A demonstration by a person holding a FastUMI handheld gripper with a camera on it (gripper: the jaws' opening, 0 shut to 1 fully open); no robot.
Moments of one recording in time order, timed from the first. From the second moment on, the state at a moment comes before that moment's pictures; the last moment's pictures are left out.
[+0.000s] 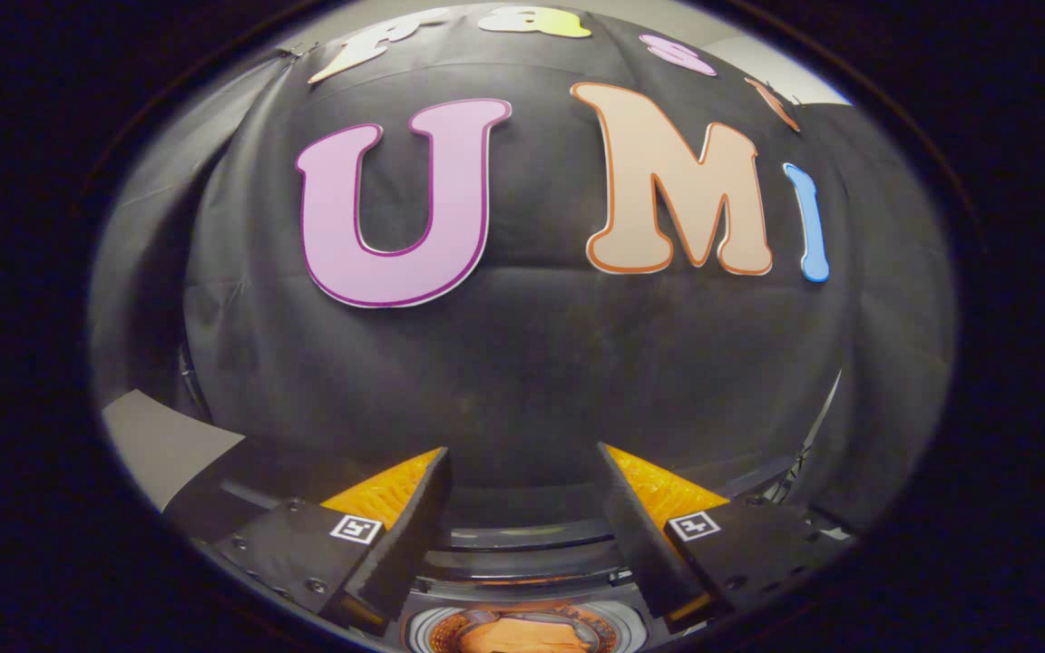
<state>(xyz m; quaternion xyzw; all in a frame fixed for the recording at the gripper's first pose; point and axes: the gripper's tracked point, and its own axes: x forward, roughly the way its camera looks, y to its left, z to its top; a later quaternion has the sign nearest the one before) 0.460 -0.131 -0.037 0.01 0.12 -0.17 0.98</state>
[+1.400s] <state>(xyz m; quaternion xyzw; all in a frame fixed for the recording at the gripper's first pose) 0.404 -0.118 -0.049 0.01 0.12 -0.17 0.98</state>
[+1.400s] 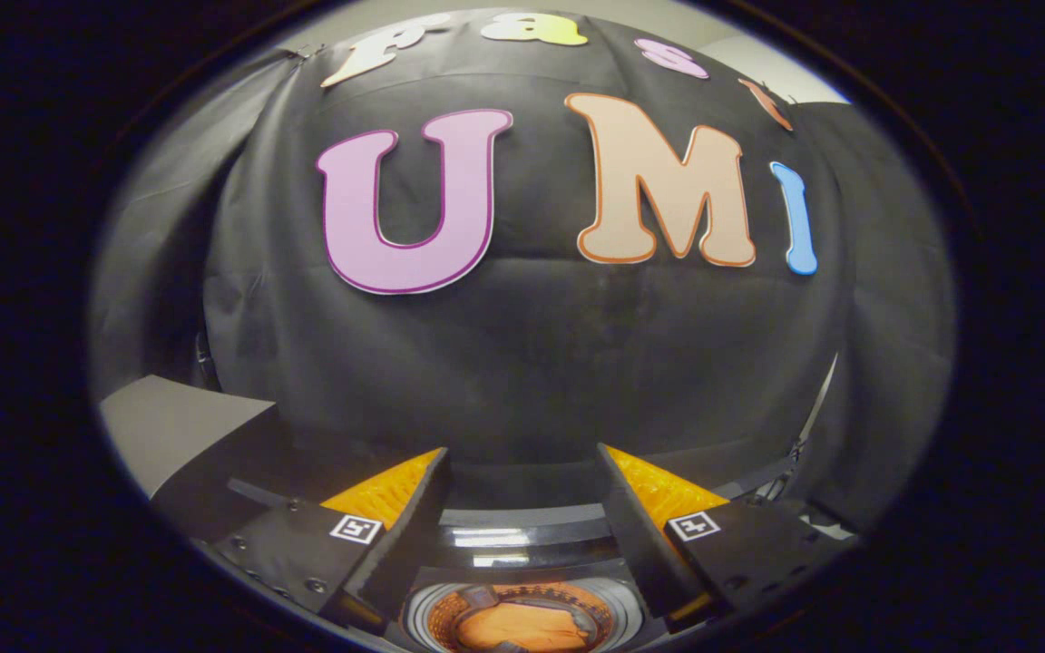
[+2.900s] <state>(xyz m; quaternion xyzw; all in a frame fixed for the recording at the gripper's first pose) 0.134 -0.036 -0.056 0.00 0.09 -0.13 0.99</state>
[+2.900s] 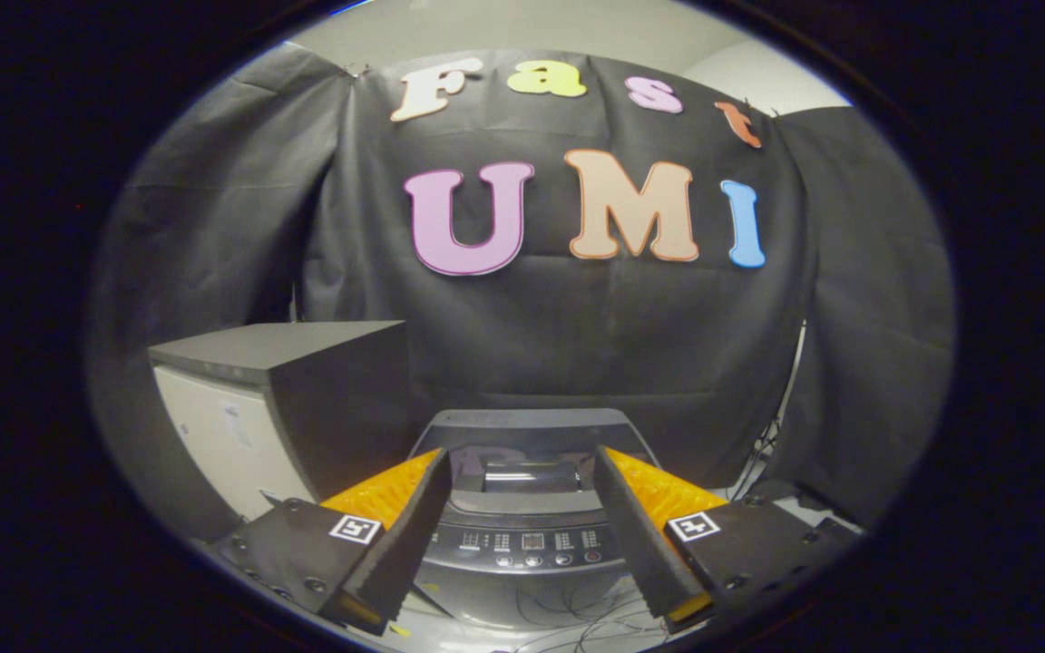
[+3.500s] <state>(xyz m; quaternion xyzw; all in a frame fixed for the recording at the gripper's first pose) 0.068 -0.034 0.016 -0.02 0.07 -0.08 0.99</state>
